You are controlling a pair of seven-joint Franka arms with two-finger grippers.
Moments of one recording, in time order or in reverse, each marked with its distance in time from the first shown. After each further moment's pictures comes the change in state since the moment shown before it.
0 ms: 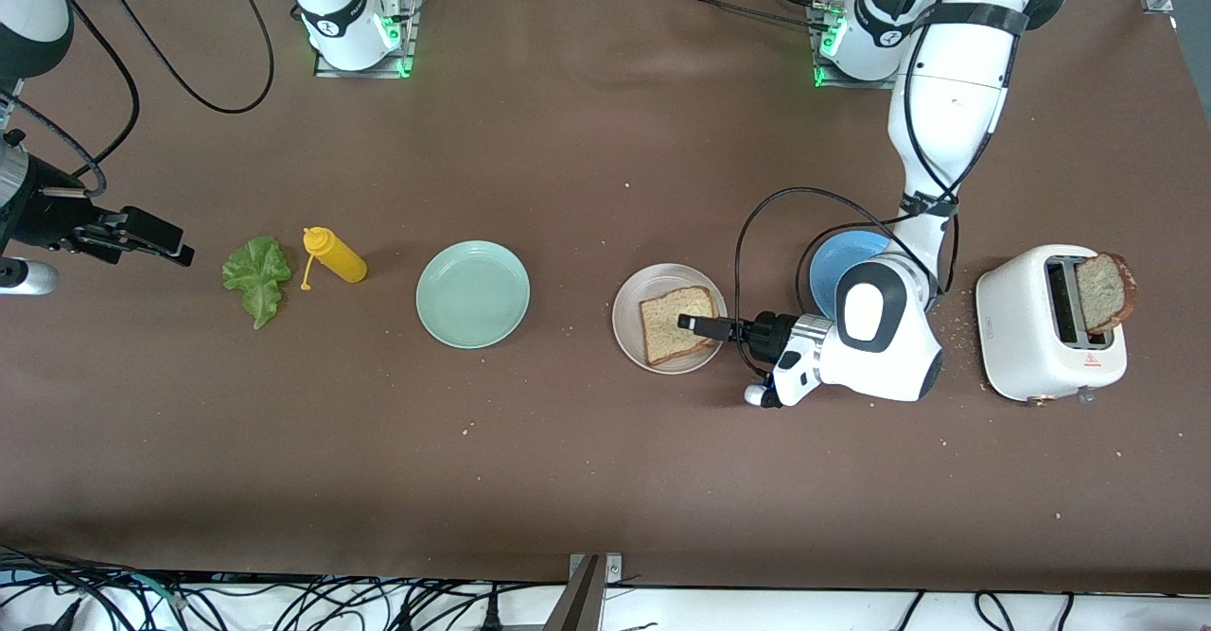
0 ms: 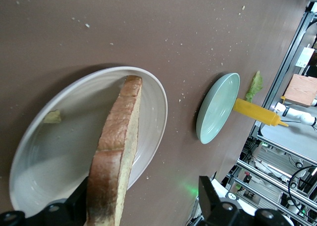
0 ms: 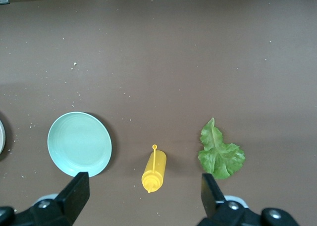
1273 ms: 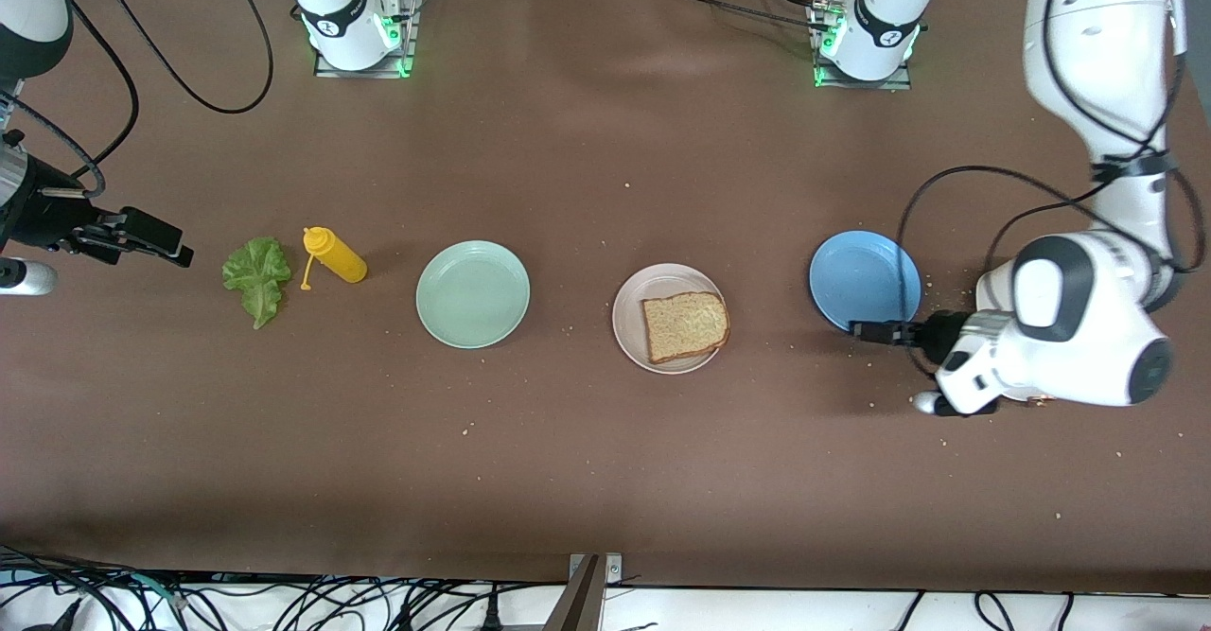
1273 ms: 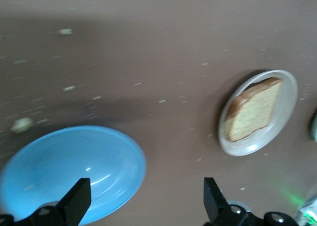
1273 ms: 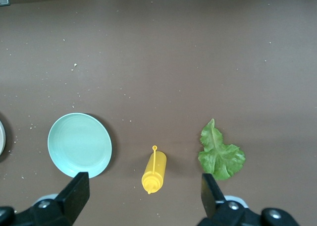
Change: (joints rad) left arm 0.232 -0.216 0.042 0.014 0.659 -0.175 -0.107; right arm 0.000 0.000 -0.001 0.000 0.001 0.004 0.000
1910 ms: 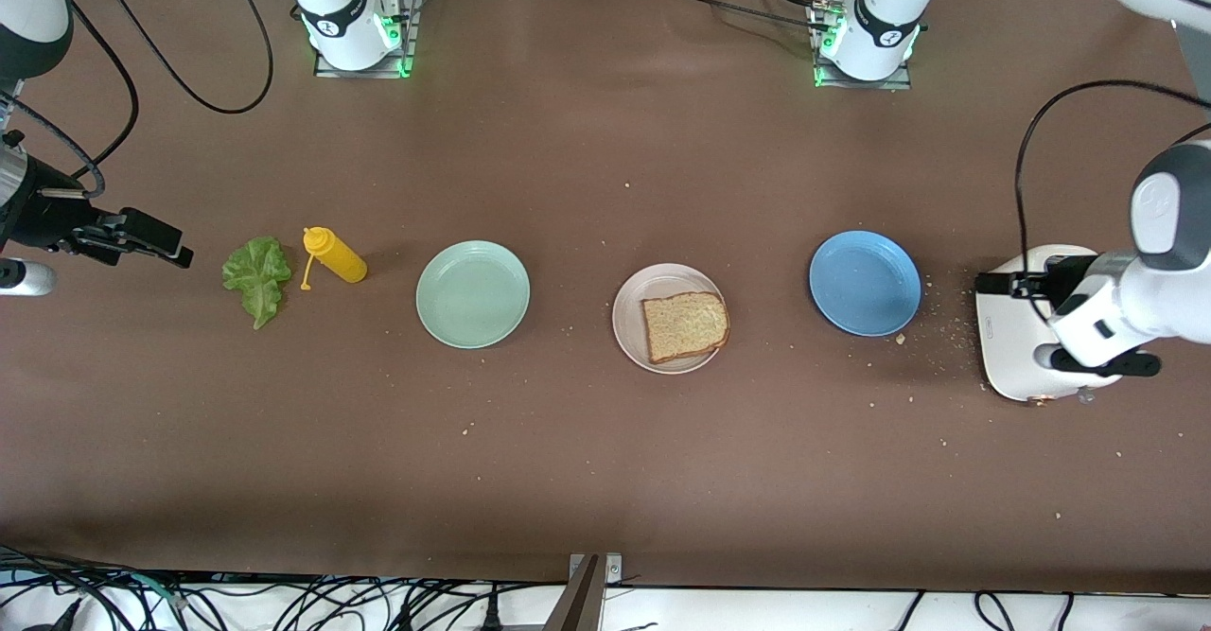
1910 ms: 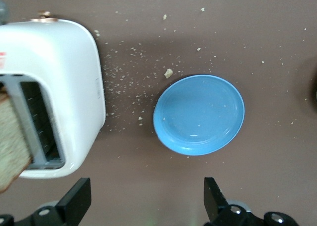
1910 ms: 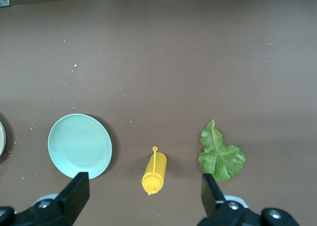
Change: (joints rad) left arm 0.031 -0.207 0.007 0.004 0.386 -0.147 -0.003; right arm 0.000 0.002 0.000 0.000 0.002 0.004 0.000
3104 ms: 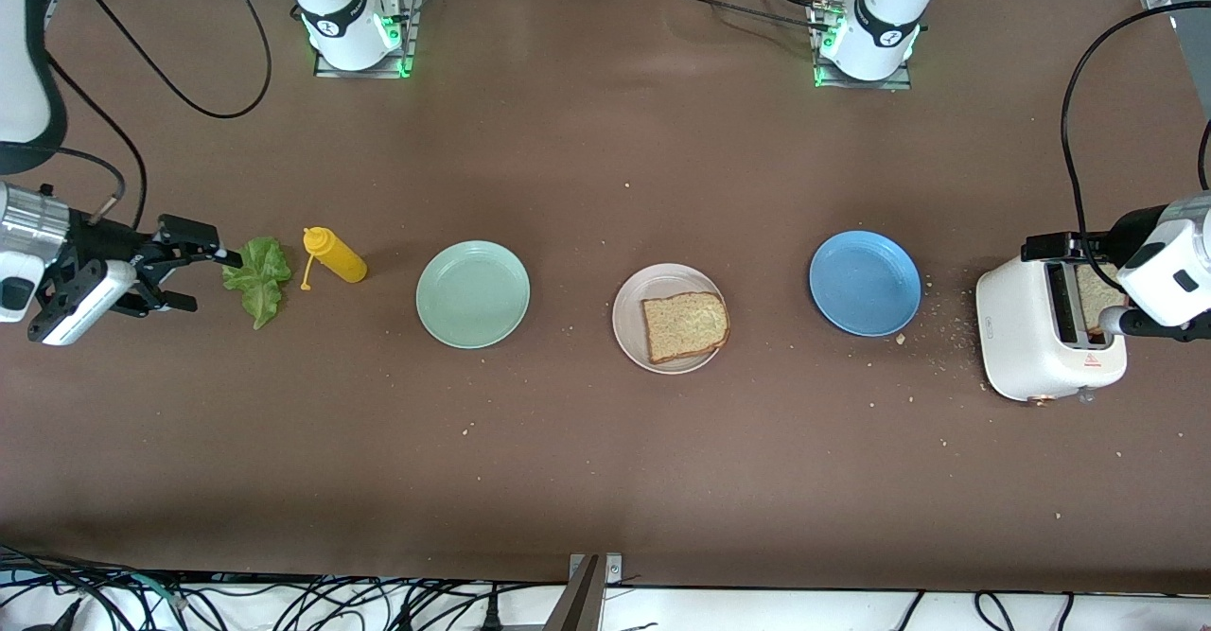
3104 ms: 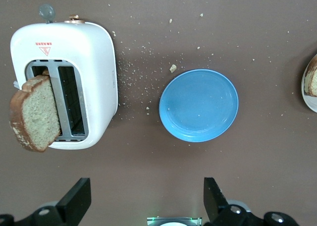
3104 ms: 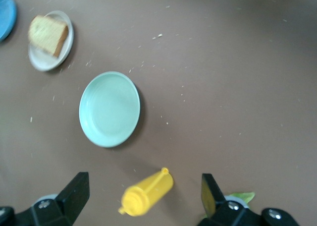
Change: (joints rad) left arm -0.008 -0.062 0.013 0.063 0.012 -0.081 -0.005; right arm -0.007 0.083 -0.153 -0.177 0.407 0.067 -1.019
